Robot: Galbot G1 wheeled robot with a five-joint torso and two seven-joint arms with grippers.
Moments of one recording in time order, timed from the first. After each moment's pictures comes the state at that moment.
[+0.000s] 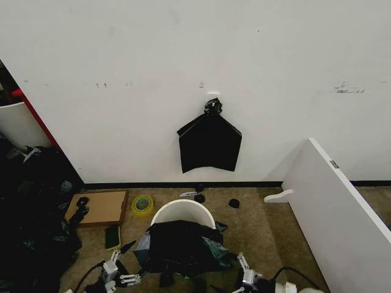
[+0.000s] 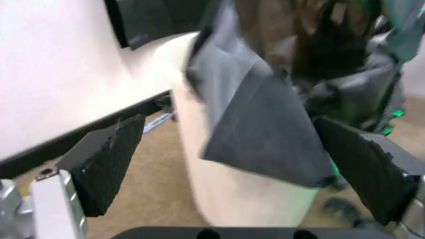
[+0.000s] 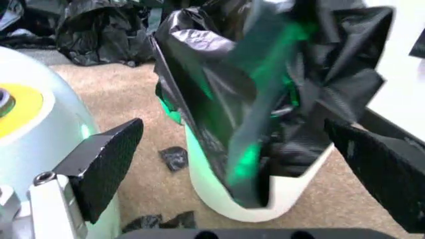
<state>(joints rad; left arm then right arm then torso) 1.62 -1.10 -0.73 -1.51 -0.41 -0.51 0.97 -1.49 0.96 0.28 1.60 0.25 0.49 -0.84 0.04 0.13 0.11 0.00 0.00</state>
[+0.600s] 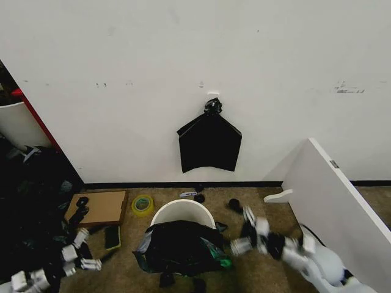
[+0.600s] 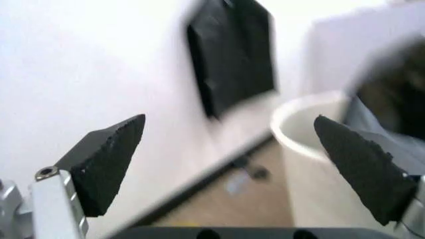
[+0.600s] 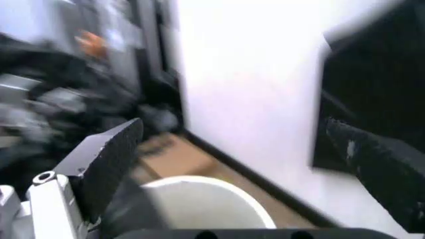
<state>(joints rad) 1.47 -1.09 -0.95 -1.39 -0.67 -0.61 1.20 -1.27 0.93 0.18 1.97 0.54 0.03 -0.40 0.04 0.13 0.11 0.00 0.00</state>
